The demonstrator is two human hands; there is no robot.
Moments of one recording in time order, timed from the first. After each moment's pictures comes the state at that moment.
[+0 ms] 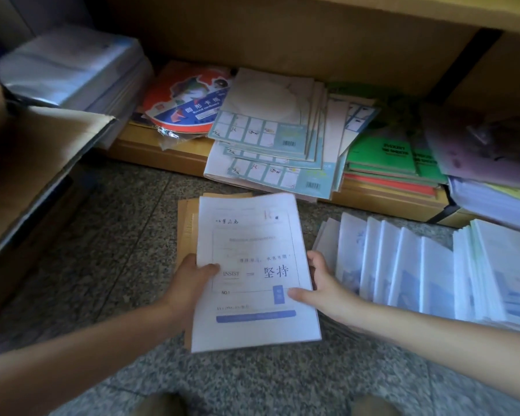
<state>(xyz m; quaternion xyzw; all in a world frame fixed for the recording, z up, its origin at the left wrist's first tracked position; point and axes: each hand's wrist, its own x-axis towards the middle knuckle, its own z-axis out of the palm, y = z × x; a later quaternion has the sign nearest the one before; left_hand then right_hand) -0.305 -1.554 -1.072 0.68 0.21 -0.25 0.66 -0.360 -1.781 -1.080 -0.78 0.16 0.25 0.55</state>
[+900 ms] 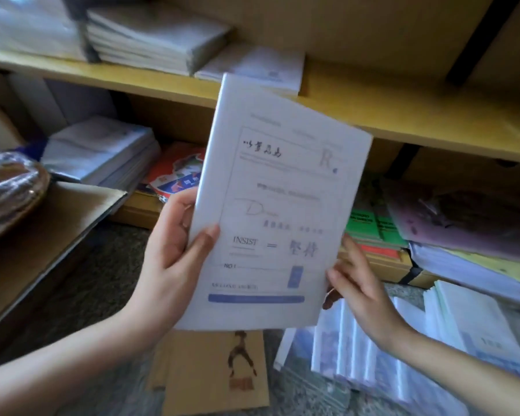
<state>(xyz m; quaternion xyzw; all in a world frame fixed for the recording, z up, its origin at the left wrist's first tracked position) -0.305 -1.580 -0.898 0.65 -0.21 0.04 0.73 -0.358 -1.821 -0.954 -0.77 -0.01 -0.06 0.64</state>
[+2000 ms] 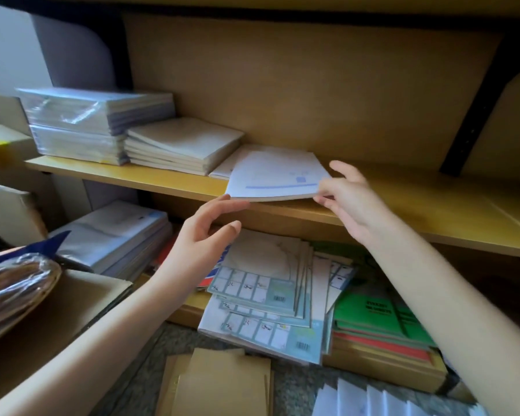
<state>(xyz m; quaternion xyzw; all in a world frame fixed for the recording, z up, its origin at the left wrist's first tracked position) -0.189 -1.601 -0.840 0.75 -0.21 0.05 0.63 -0.174 -1.819 -0.786 -0.75 0.09 -0.15 0.64</state>
